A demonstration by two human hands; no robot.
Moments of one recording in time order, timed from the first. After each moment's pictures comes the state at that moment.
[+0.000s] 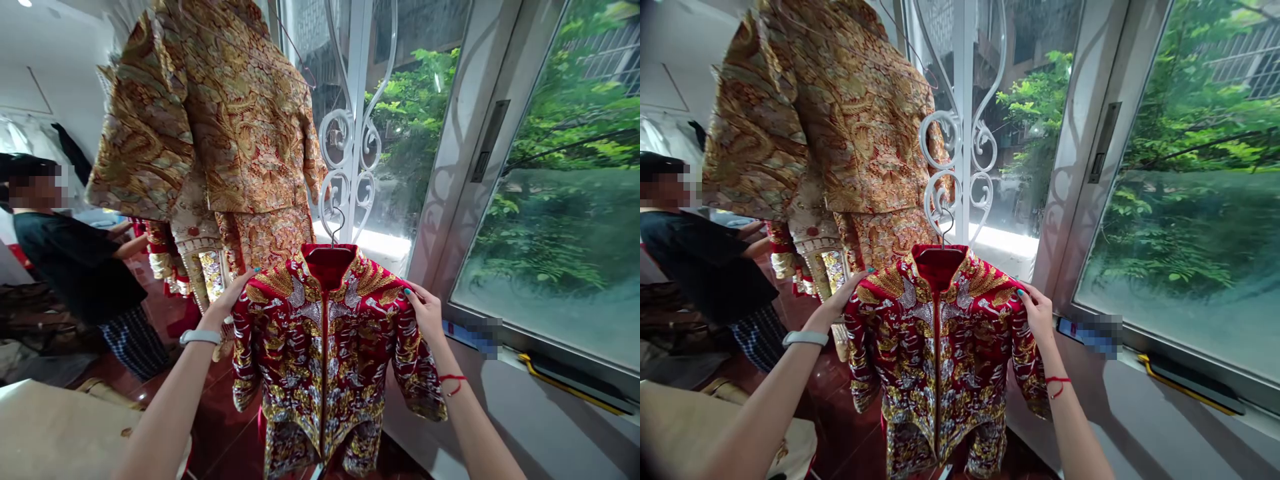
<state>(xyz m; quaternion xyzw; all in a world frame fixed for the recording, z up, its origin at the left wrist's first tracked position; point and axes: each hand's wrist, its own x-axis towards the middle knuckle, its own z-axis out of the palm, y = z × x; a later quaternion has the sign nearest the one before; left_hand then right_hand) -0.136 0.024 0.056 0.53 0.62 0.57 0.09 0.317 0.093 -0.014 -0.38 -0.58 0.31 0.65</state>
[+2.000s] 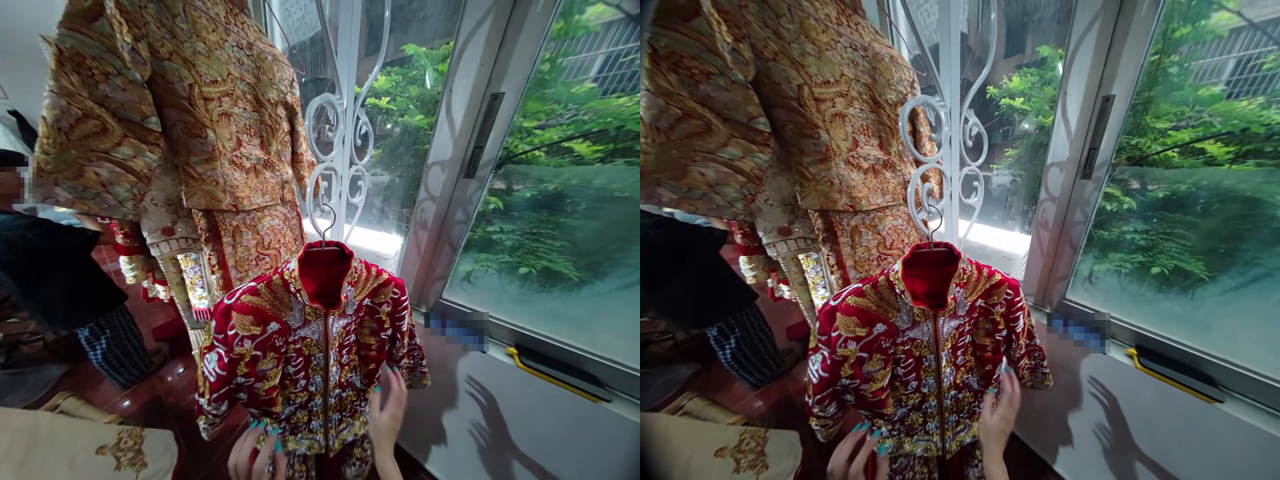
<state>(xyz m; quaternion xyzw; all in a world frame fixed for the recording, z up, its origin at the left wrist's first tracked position) -0.024 -0.141 -0.227 0.57 0.61 0.46 -0.31 0.244 -0.014 -0.259 -0.61 -0.54 0.08 0.57</state>
